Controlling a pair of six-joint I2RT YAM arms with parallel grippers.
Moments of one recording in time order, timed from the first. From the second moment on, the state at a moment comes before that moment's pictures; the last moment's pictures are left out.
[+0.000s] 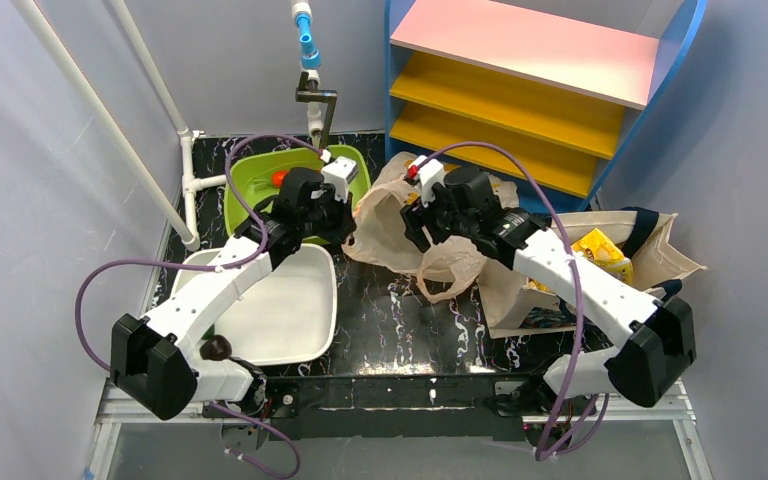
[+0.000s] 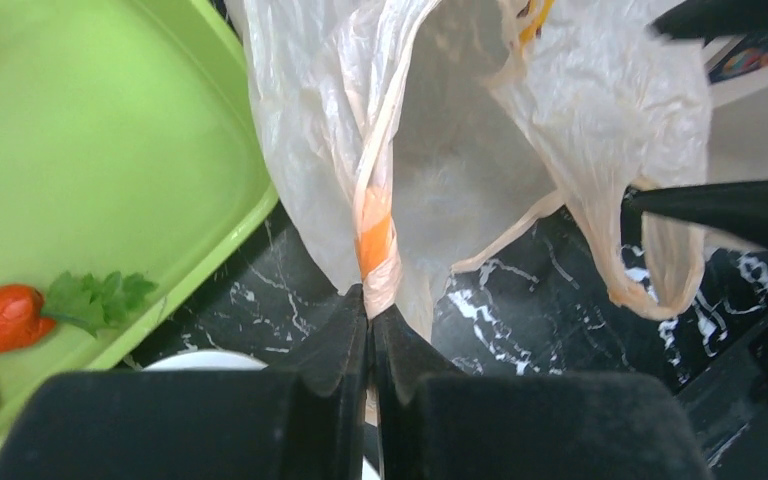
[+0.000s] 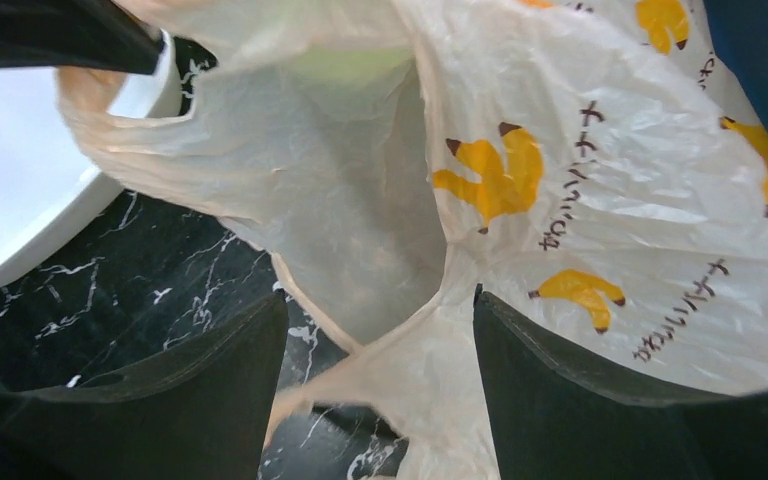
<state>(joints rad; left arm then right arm) -0.54 1.29 1.08 -0.45 0.16 -0.10 0.73 1.32 1.17 -0.42 -0.10 -0.09</state>
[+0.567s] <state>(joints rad) -0.54 1.29 1.28 -0.52 0.23 -0.22 0.78 1.55 1.24 -0.28 0.46 0.00</state>
